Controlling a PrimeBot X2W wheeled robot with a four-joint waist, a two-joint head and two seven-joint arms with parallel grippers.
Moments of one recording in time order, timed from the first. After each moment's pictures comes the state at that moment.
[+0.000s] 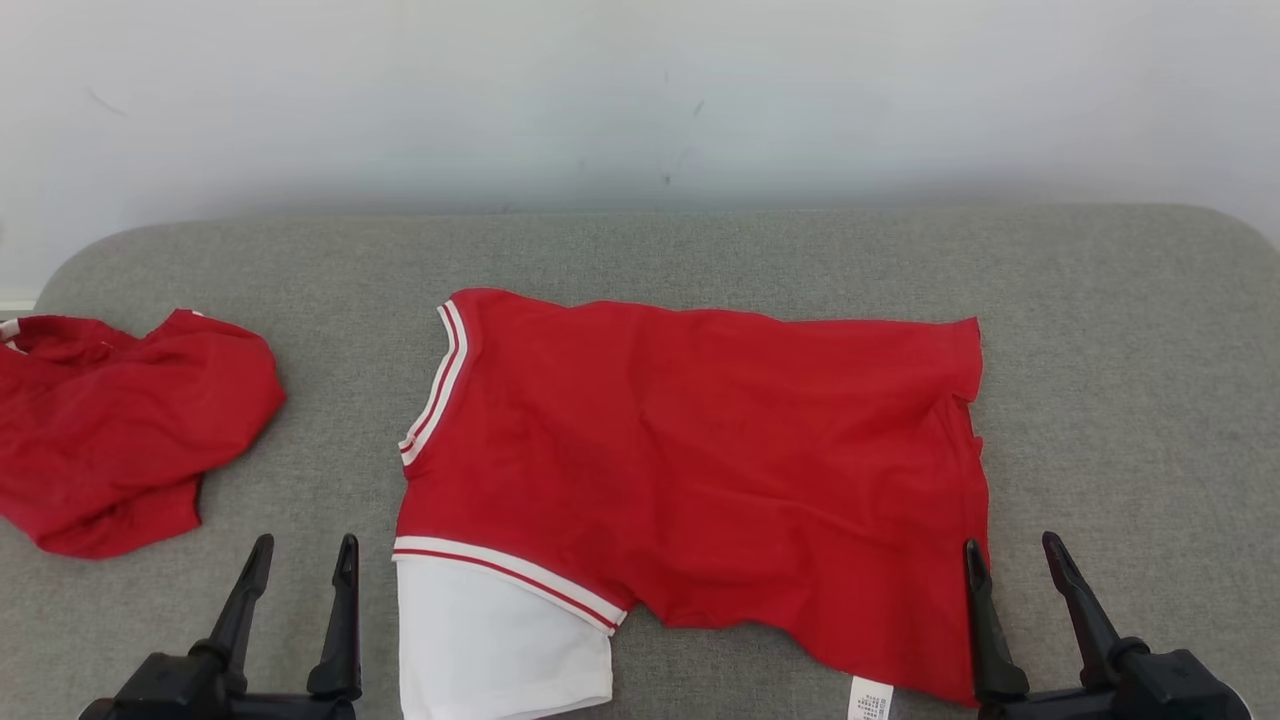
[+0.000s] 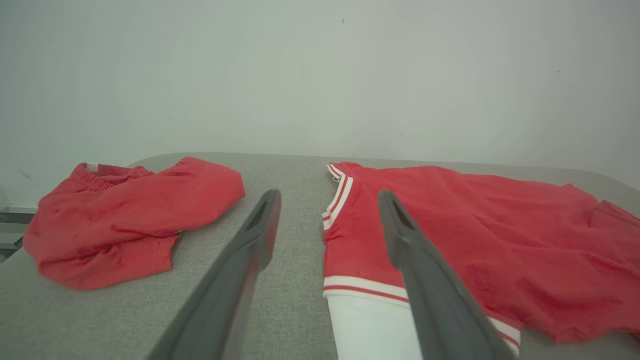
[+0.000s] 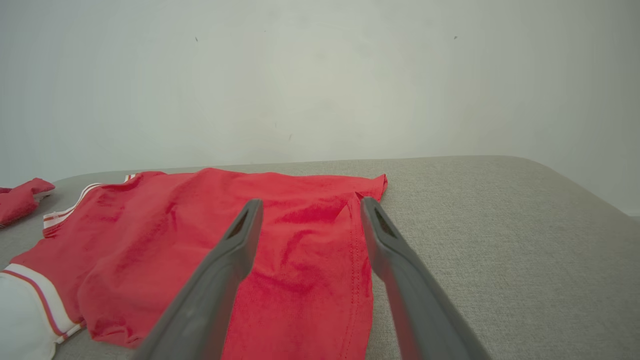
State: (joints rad) left arm -0.02 0.16 -0.03 0.11 -0.22 -0.08 -0.26; right arm 0.05 -0.05 0.01 0.11 0.11 0.13 -0.26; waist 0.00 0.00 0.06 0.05
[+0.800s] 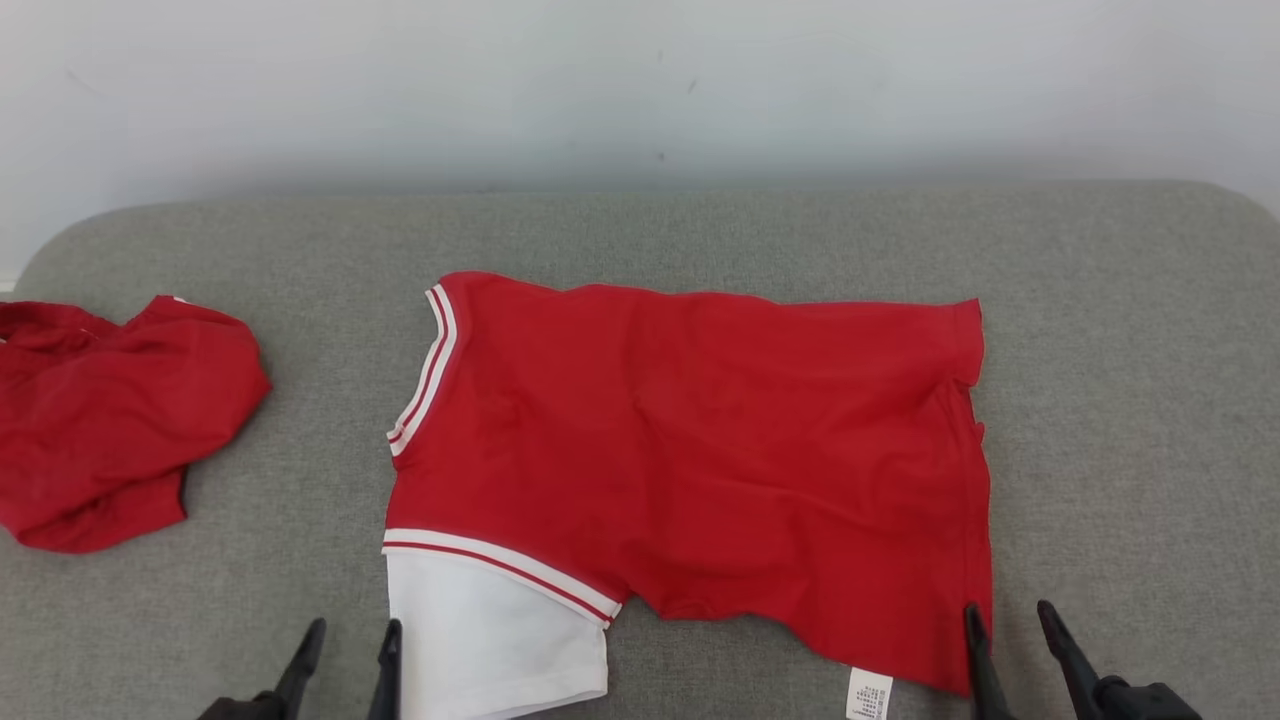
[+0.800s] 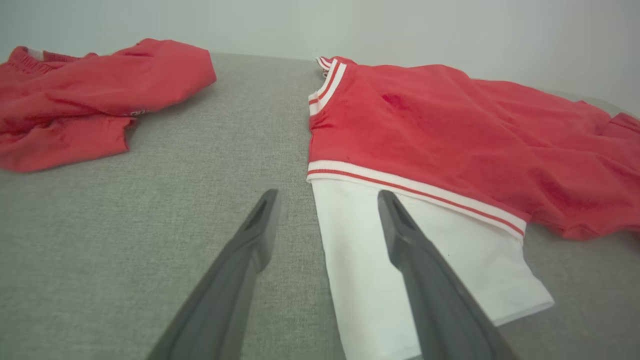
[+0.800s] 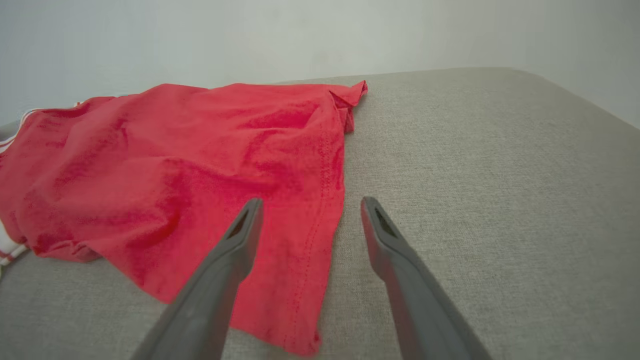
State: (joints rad) left arm 0.01 0.12 -0.04 0.29 -0.20 -0.12 -0.26; right arm 0.06 -0.05 -0.02 0.27 0.12 0.13 -0.26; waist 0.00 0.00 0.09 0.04
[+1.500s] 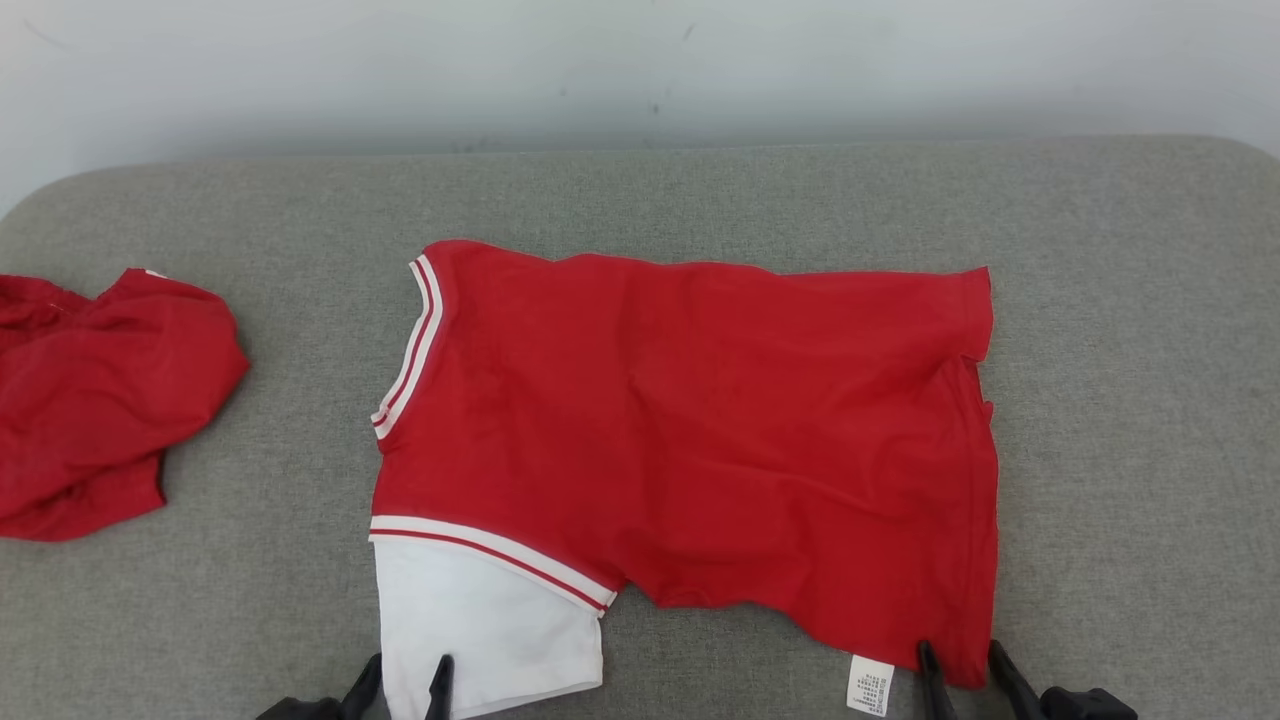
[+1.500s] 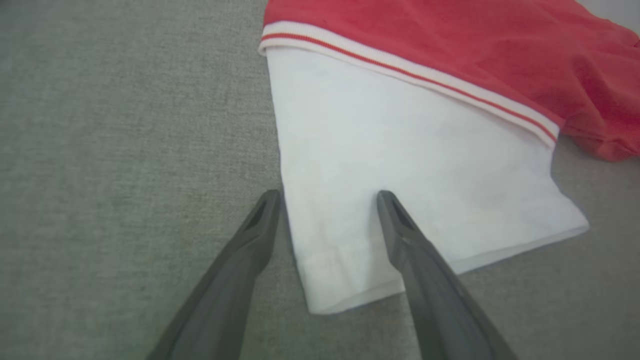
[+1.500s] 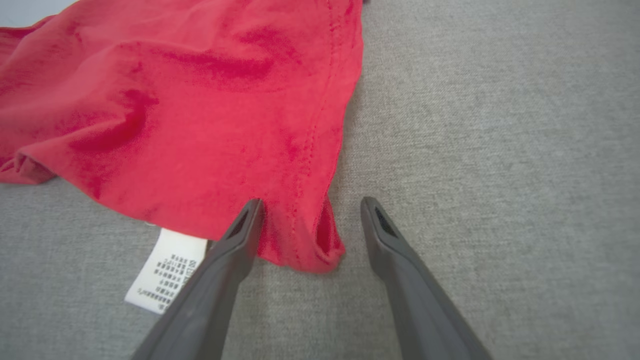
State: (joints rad) left arm -0.08 0.11 -0.17 0.55 -0.27 -0.13 -0.27; right arm -0.02 -0.05 0.06 0.51 0.19 0.13 -0.27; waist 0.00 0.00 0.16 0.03
